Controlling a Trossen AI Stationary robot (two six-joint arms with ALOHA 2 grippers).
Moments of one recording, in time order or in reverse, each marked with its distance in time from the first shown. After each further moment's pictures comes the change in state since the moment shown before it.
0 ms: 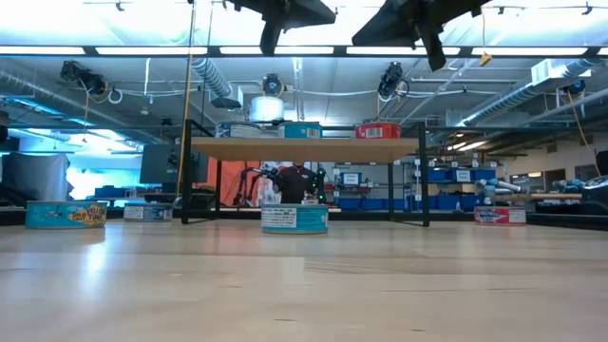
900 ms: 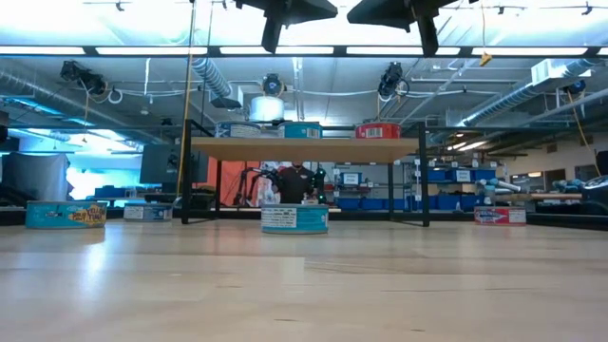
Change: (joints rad) left arm 0.000 0.000 0.000 0.038 0.000 0.000; right arm 0.016 0.000 0.000 0.131 -0.036 -0.097
